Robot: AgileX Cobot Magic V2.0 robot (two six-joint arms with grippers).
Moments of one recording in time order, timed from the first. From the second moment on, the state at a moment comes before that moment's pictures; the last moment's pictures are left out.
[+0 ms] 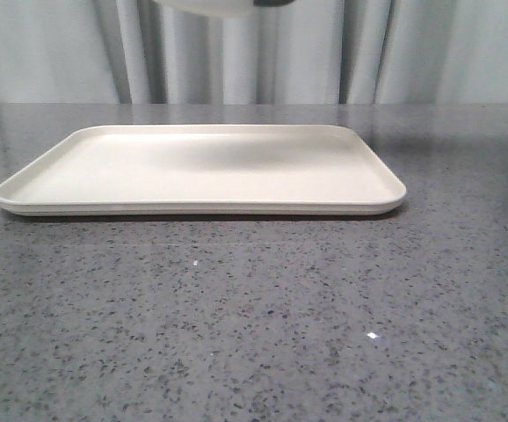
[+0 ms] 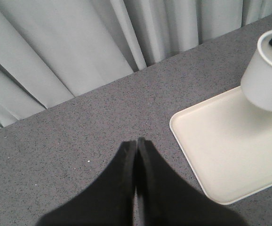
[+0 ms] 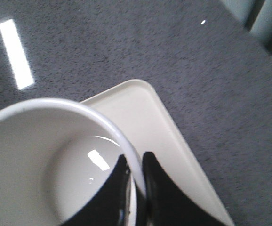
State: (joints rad) left arm -0.50 0.98 -1.67 0.32 1.29 -0.04; right arm 0.40 1.96 -2.26 0.60 1.24 -0.67
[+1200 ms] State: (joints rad) left arm -0.50 0.98 -1.67 0.32 1.29 -0.04; right arm 0.46 2.06 -2.14 0.54 1.25 -0.94
